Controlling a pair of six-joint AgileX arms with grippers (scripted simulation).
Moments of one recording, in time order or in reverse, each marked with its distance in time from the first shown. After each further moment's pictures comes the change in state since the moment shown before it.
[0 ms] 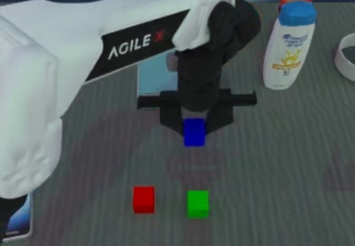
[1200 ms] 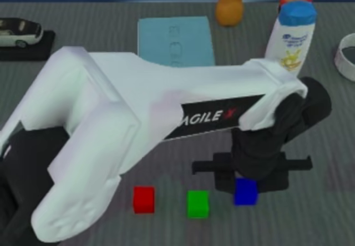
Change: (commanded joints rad) left arm -0.243 0.077 -0.096 0.184 -0.001 -0.235; right arm 0.000 0.000 0.000 0.000 0.000 0.000
